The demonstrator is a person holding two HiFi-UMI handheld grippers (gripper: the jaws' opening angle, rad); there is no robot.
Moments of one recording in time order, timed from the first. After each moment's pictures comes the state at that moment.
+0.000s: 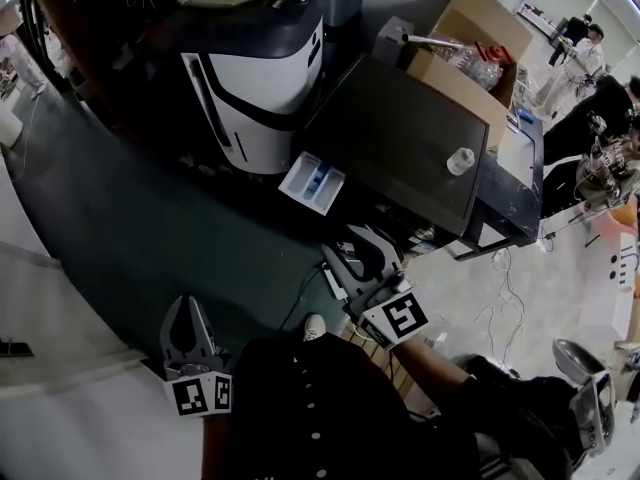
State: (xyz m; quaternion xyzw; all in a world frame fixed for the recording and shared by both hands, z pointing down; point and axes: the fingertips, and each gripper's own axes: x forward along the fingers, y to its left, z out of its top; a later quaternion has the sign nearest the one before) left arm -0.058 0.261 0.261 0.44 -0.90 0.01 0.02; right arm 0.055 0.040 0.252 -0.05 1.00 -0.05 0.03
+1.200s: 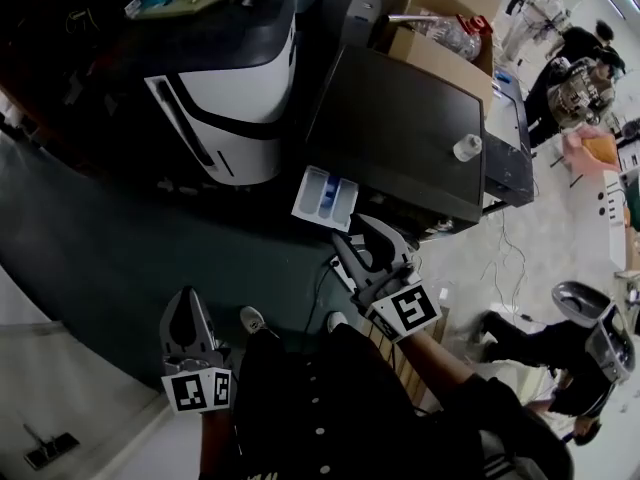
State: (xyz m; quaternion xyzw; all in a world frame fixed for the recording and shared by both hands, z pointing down) left arm -0.226 0.194 0.282 0.56 -0.83 0.00 0.04; right arm -0.056 -0.004 0.276 -0.19 0.98 -0.05 -0.01
